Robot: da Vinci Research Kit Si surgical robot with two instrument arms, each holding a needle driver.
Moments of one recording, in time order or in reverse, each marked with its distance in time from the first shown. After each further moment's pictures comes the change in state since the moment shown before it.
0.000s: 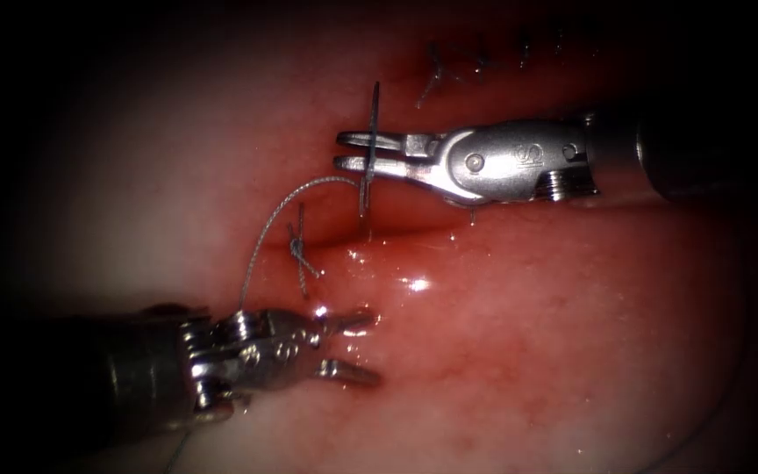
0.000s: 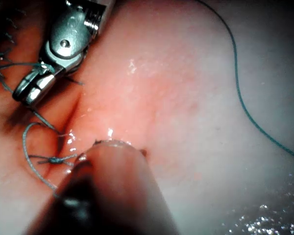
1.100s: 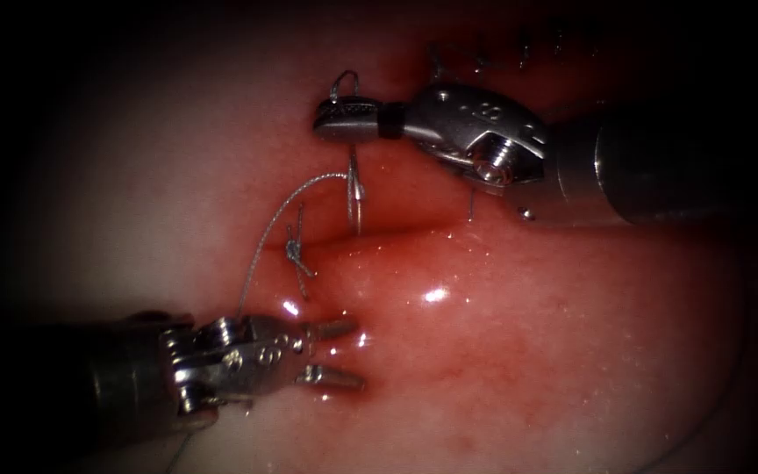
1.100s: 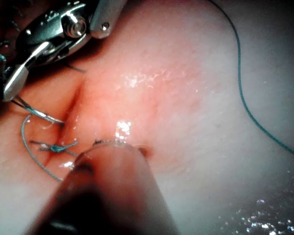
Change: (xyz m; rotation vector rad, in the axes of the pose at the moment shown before) right arm -0.001 0.003 0.002 0.016 -0.110 0.707; left arm -0.001 0.001 0.000 -0.010 -0.011 -0.007
